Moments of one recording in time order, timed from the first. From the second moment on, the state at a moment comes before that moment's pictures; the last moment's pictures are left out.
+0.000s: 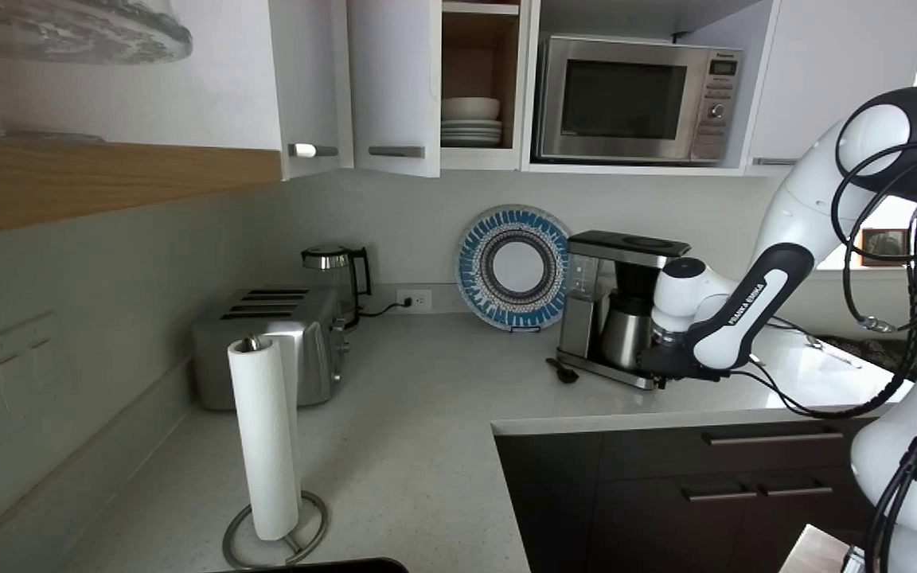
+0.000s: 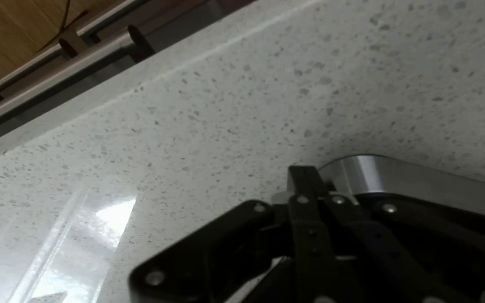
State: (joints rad) arm -0.61 0.13 0.03 -2.45 -0.92 2.87 1.27
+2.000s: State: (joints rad) arm -0.50 0.16 0.05 -2.36 -1.11 2.69 1.58
